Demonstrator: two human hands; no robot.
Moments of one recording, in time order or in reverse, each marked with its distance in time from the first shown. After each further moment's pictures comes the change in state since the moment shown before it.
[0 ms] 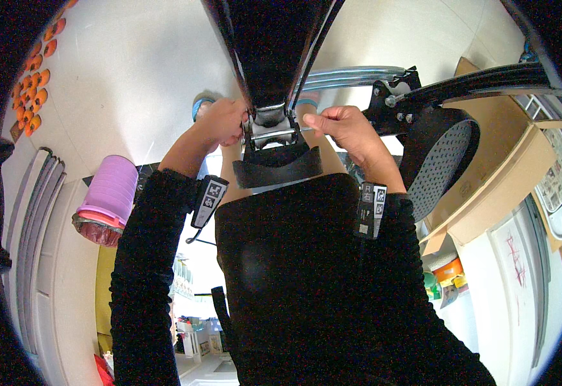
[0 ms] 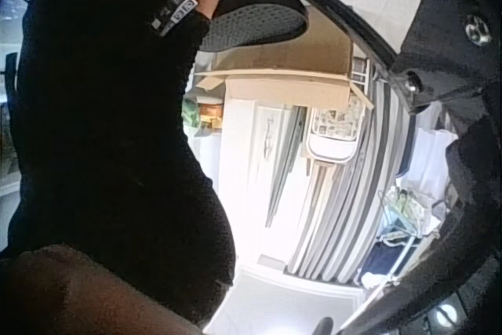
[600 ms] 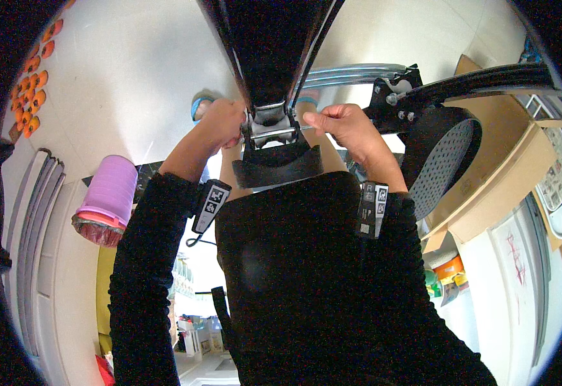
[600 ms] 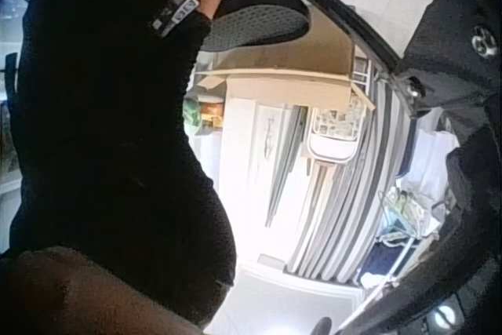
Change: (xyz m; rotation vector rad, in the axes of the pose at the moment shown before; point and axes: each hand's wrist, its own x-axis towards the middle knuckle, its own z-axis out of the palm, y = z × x) left_hand 0.014 0.045 -0.016 0.227 -0.265 -0.460; right_hand 0.000 -0.001 0.001 -0.011 0.016 0.021
